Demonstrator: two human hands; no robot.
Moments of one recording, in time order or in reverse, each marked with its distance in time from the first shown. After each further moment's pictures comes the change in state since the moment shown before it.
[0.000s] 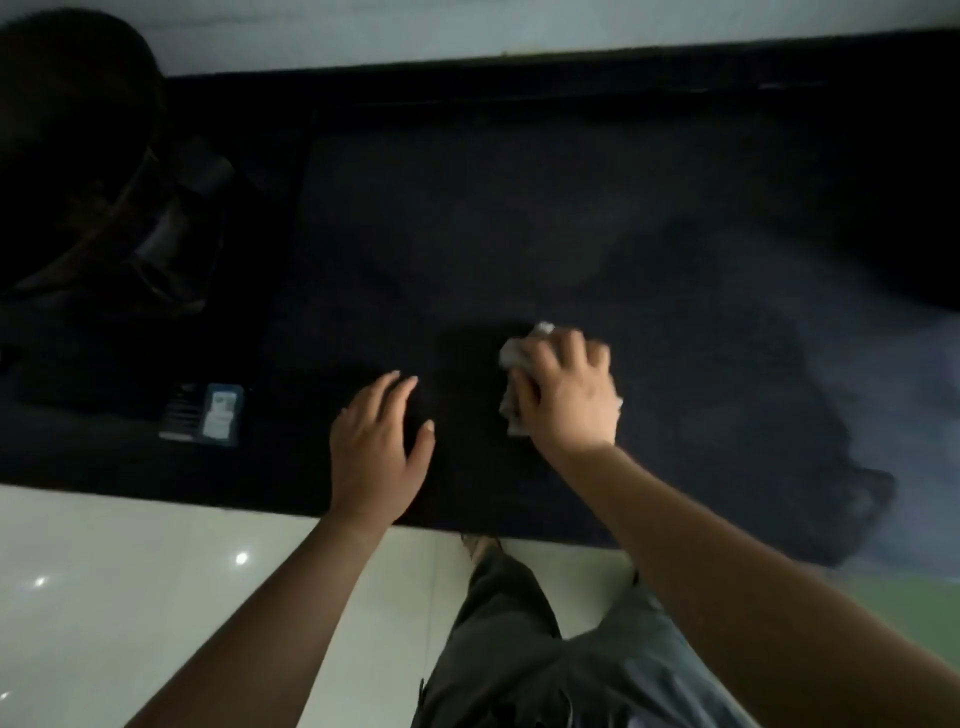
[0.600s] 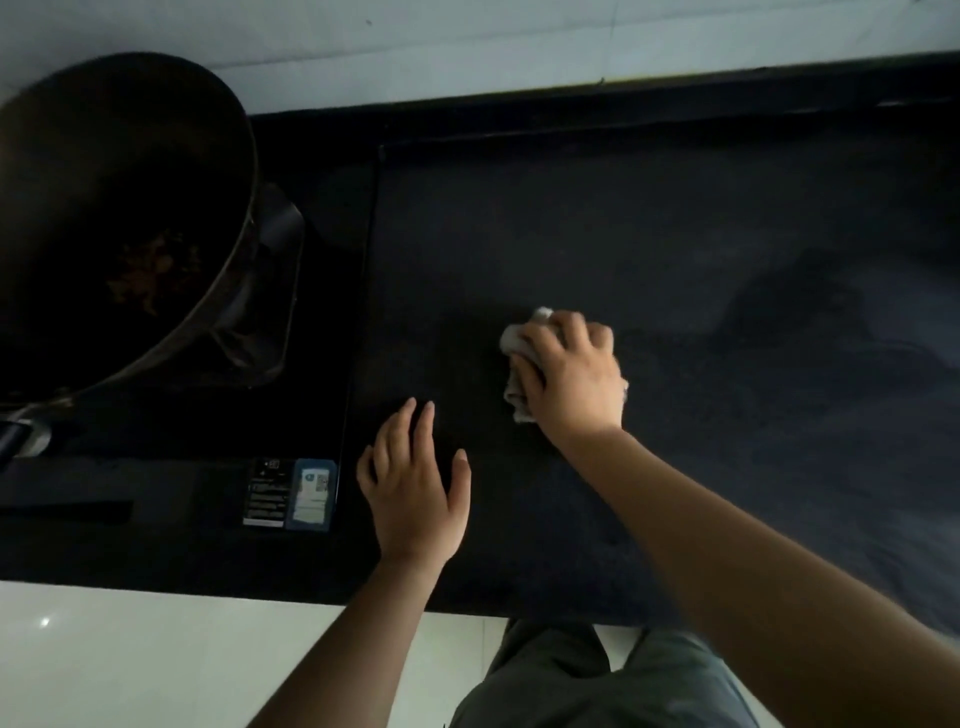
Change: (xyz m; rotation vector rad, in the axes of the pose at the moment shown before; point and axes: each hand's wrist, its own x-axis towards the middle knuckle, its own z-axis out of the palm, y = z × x) left_hand 0.043 -0.088 -0.001 0.042 0.007 -0.159; right_hand 0.095 -0.097 0.063 -0.023 0.075 0.004
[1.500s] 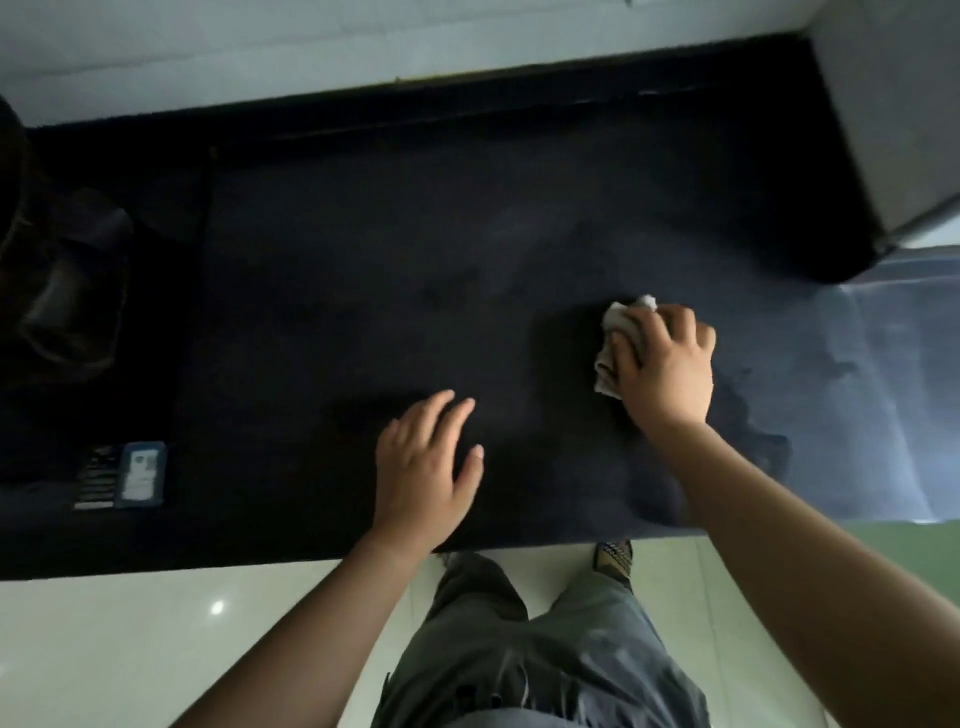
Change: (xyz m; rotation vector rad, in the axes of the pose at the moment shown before) left_hand -0.065 0.166 0.013 -0.141 -0.068 0.423; right_hand -0.084 0.232 -0.123 -0.038 0.156 0.321
